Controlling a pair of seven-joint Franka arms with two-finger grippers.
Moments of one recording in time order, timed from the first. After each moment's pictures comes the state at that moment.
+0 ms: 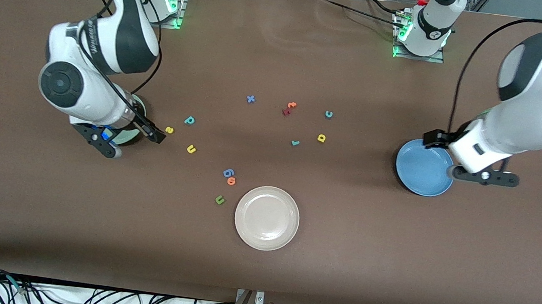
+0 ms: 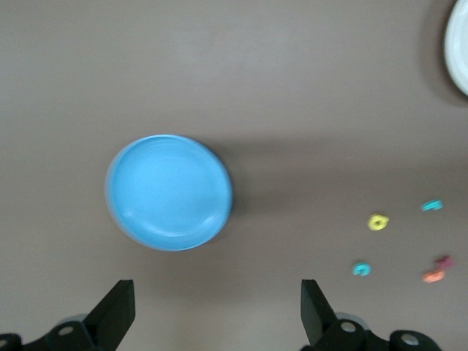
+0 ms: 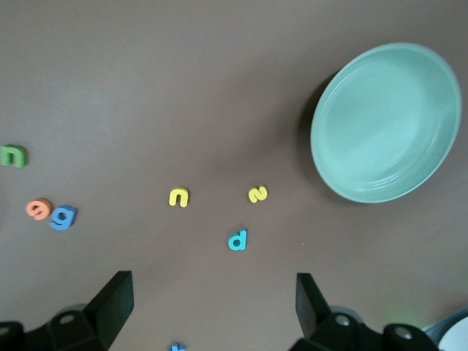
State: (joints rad) left arm -0.11 0.27 -0.10 -1.56 -0.02 1.64 -0.20; right arm 0.46 0.37 -0.17 -1.65 0.14 1.81 0.87
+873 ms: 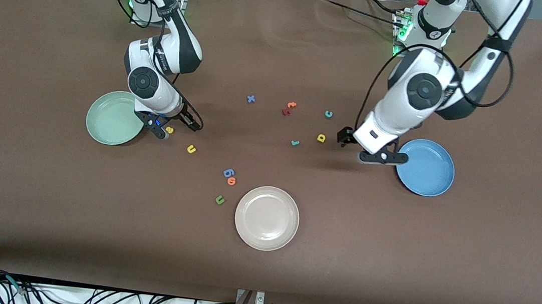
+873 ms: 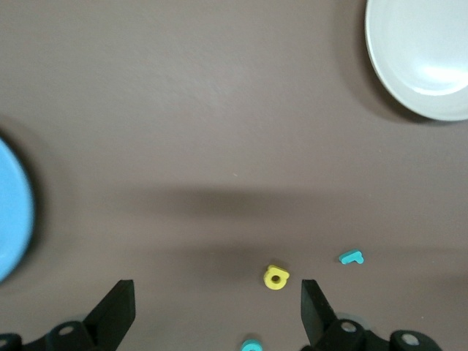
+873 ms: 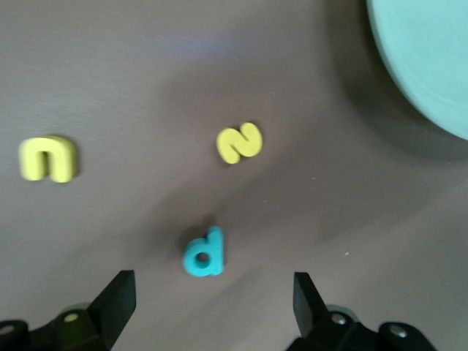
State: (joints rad) left arm -0.12 0.27 -0.38 -2.06 0.00 2.34 -0.58; right arm 0.49 0.37 -0.05 -2.21 0.14 2.40 1.00
